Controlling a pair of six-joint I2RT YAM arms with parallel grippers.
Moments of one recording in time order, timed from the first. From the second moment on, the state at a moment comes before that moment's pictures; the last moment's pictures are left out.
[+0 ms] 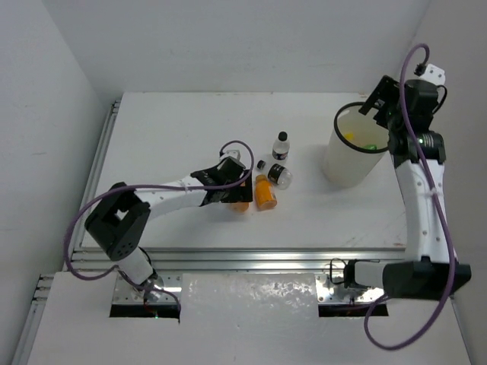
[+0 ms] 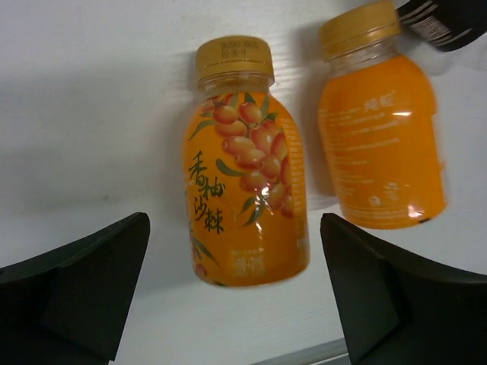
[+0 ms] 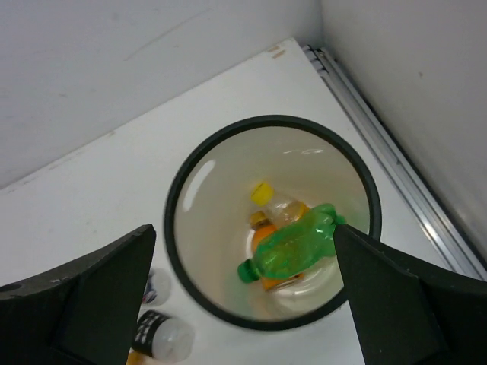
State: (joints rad) left arm -0.72 1.62 0.99 -0.31 -0.21 -0.67; right arm -0.10 1.31 1.48 -0.54 0.24 0.32
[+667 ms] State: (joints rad) left arm -0.76 1.09 0.55 0.19 0.00 -0.58; right arm 0.36 1.23 0.97 -0.09 -0.68 0.50
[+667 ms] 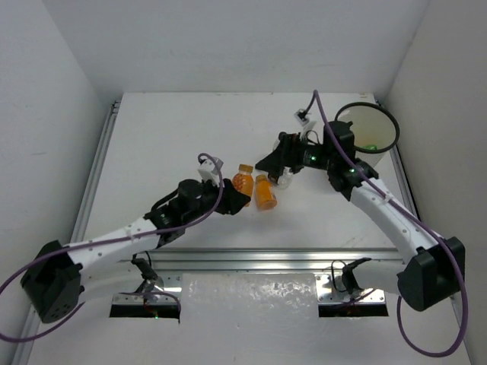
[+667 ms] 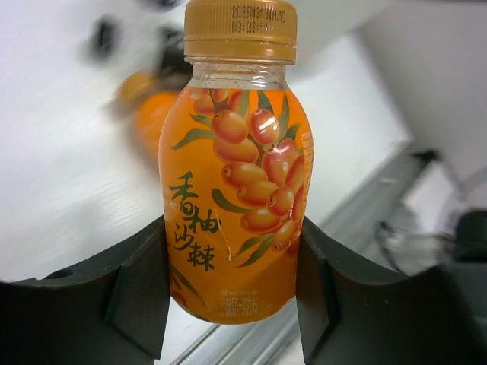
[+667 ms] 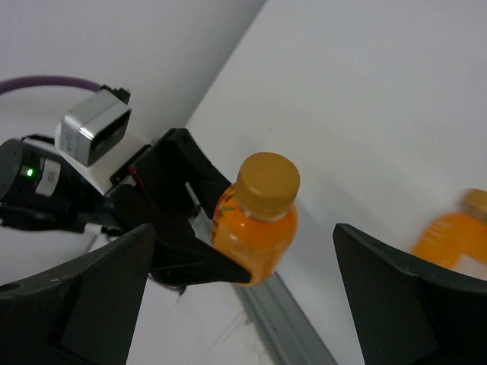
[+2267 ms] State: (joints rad) left arm -0.89 1.79 1.18 -0.27 -0.33 -0.86; right arm -0.03 1.30 1.39 -0.53 0.34 0.23
